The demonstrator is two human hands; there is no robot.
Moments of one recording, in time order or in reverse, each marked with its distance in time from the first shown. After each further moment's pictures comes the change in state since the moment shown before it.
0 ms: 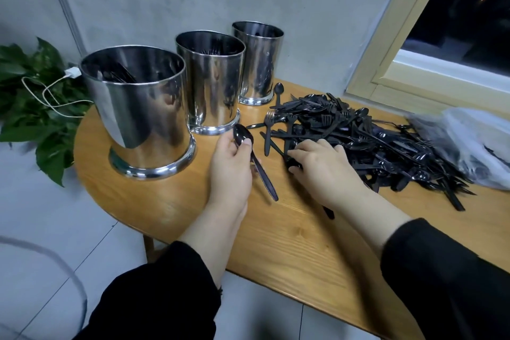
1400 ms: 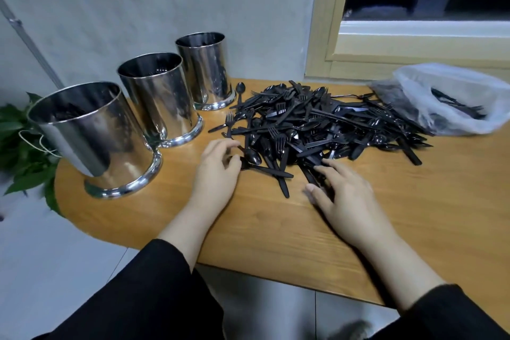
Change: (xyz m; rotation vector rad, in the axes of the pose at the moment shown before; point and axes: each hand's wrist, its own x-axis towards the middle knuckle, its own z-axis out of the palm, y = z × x) left_hand -0.026 0.000 0.023 0.948 -0.238 0.359; right_hand -0.130 0.068 0.033 0.441 0.156 0.362
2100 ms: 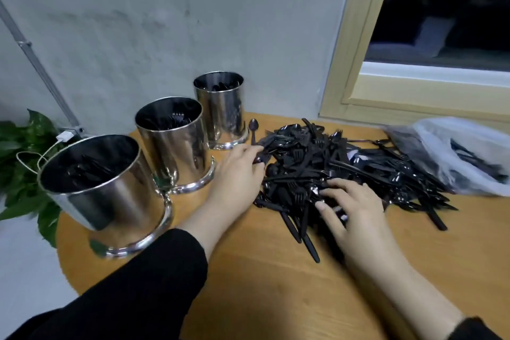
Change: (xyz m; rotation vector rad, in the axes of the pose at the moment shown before) left_hand 0.101 0.033 -0.019 0.287 -0.171 0.108; right_hand 0.071 -0.033 -0.023 0.039 0.143 -0.112
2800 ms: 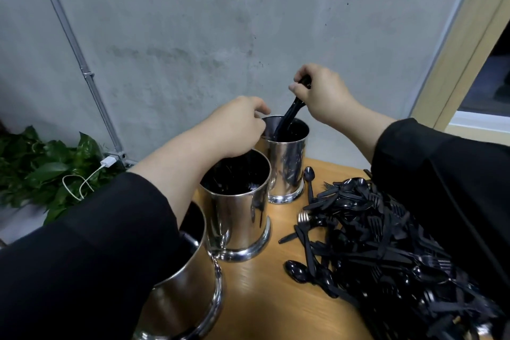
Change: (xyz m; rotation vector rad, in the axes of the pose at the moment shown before) left_hand 0.127 -0.038 -0.190 0.013 -0.019 -0.054; right_hand 0.362 -0.161 0.033 0.219 -0.014 -0.118
